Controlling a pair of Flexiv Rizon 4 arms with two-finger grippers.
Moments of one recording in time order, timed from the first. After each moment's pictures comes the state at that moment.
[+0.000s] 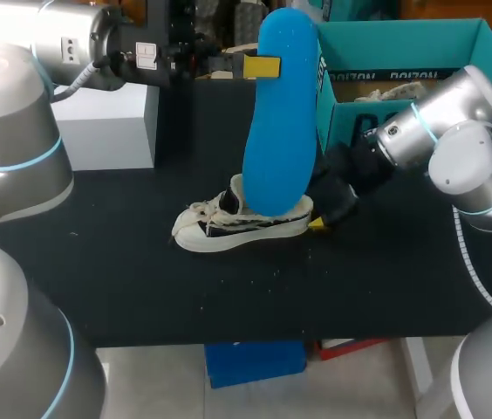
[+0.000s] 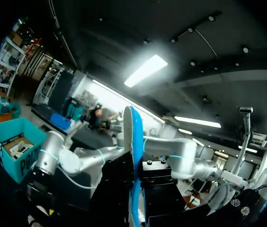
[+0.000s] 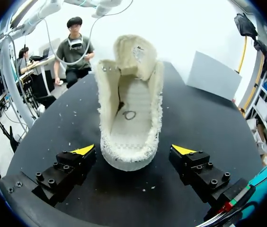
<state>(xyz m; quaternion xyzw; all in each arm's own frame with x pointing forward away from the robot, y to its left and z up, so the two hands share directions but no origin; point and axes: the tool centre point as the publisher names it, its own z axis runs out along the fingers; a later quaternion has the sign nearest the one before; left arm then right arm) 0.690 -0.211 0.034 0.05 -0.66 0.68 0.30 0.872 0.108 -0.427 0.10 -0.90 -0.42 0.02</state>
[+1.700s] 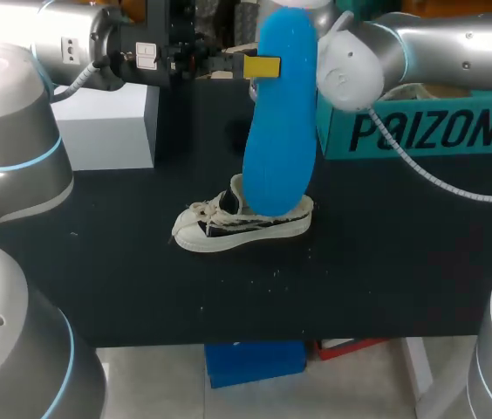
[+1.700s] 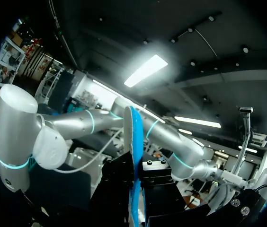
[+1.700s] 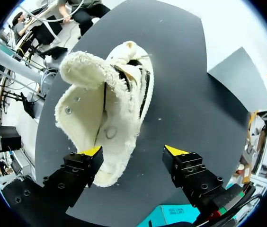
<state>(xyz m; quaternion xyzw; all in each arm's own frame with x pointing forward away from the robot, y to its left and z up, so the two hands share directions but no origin) 0.690 -0.211 0.034 0.05 -0.66 0.68 0.30 0.895 0.185 -0.366 0.20 -0.98 -0.05 0.01</state>
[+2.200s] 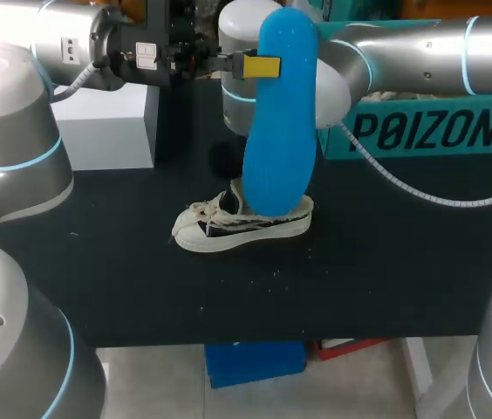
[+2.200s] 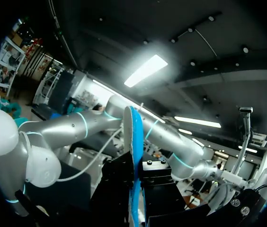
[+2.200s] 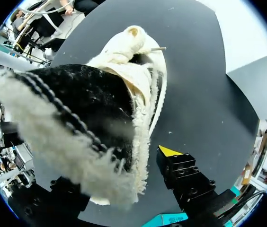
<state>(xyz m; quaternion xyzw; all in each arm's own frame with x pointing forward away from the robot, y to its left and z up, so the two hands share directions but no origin) 0.690 -0.211 0.034 0.05 -0.66 0.68 0.30 0.884 0.202 -0.406 0.21 -0.98 0.00 0.02</state>
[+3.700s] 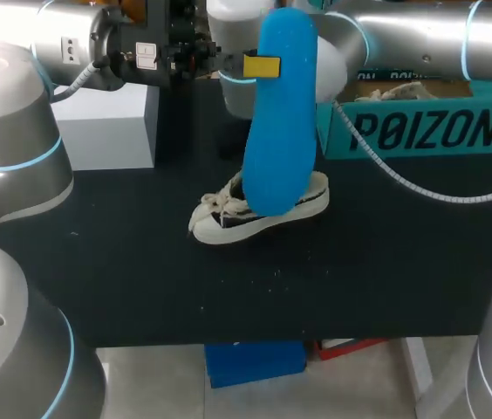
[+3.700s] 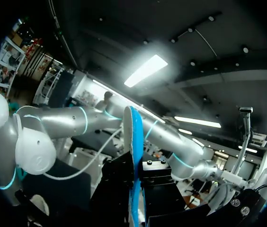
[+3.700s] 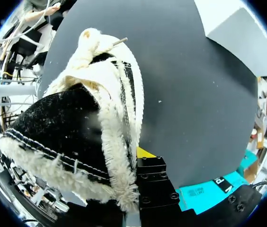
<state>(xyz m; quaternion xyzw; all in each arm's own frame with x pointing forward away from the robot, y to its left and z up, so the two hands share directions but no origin) 0.690 -0.211 0.034 0.05 -0.66 0.68 0.30 0.896 0.171 -0.369 0.05 -1.00 0.06 0.03</state>
